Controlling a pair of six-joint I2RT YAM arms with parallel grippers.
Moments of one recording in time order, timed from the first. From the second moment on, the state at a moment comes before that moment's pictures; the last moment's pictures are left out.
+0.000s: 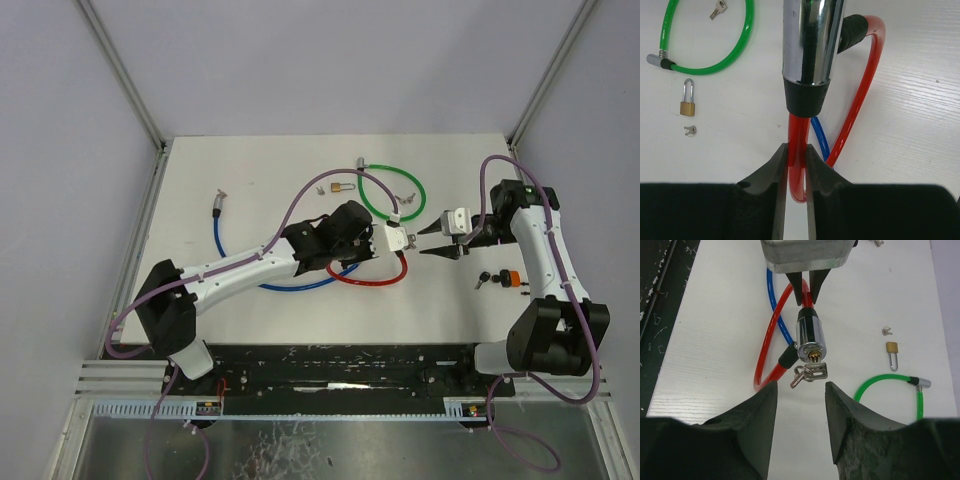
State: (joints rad) left arm -0.97 1.65 1.35 -0.44 0.02 0.47; right arm -0.10 1.39 1.24 -1.51 -1.18 -2.08
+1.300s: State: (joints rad) left arm -0.97 1.65 1.35 -0.43 0.02 0.47; right arm -0.05 1.38 1.24 -1.34 -1.16 -2.09
